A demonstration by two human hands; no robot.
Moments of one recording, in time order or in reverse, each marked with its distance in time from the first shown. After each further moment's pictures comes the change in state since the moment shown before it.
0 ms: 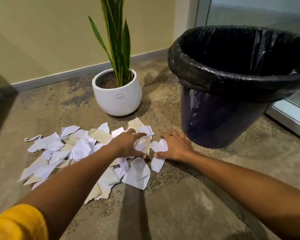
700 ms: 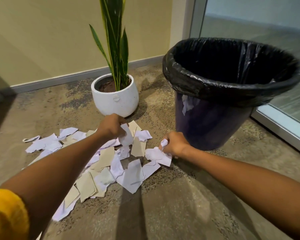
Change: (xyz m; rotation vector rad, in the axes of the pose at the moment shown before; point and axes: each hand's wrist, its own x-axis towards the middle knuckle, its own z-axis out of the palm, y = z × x) left_hand -0.020 0.002 -0.057 -0.377 0.314 -0.216; right_hand -0.020 0.002 -0.028 0.363 0.086 0.018
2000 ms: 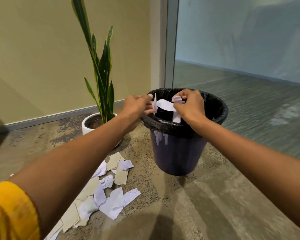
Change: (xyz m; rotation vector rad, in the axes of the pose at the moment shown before) left_hand -0.044 0.195 -0.081 -1.160 0.108 0.169; right_hand -0.070 -0.039 -0.205 0.249 0.845 -0.179
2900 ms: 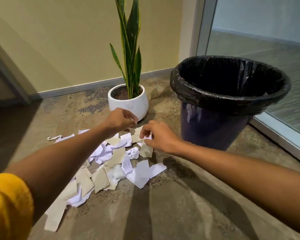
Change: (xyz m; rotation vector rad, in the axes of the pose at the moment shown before) left_hand -0.019 -0.102 -0.151 0.711 -0.013 -0.161; right_hand -0.121 -0.006 0.140 -0.119 -0.773 -0.469
